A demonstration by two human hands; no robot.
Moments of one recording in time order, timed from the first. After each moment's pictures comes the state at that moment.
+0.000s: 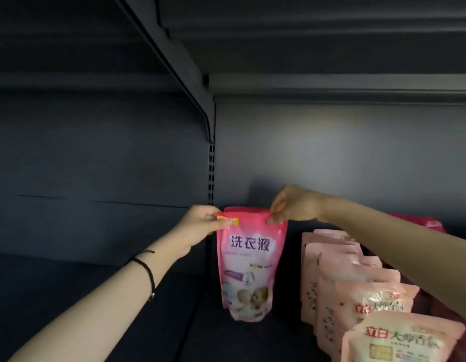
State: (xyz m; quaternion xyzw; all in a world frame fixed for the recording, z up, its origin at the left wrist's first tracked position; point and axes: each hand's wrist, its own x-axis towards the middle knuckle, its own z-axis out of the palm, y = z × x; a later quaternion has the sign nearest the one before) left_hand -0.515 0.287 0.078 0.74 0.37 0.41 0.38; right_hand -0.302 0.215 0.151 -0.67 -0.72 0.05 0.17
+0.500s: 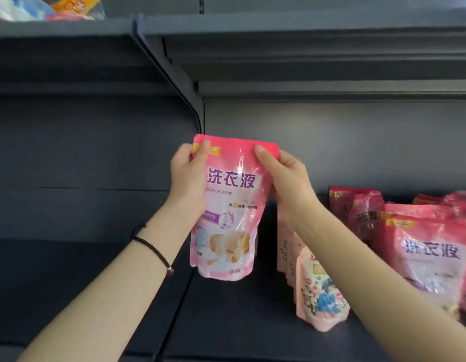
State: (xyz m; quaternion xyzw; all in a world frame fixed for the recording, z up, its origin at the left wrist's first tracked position) left_hand -0.518 0.136 0.143 0.52 0.21 0.69 0.45; right_hand -0.382 0.072 0.137 -0.35 -0.50 0.32 0.72
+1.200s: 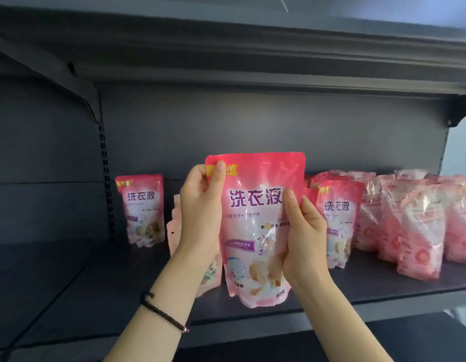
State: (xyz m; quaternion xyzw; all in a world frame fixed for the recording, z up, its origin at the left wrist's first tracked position) left_hand -0.327 -0.037 0.079 0.58 0.14 0.65 0.46; right_hand -0.218 -0.101 0.038 -0.32 -0.38 0.20 0.85
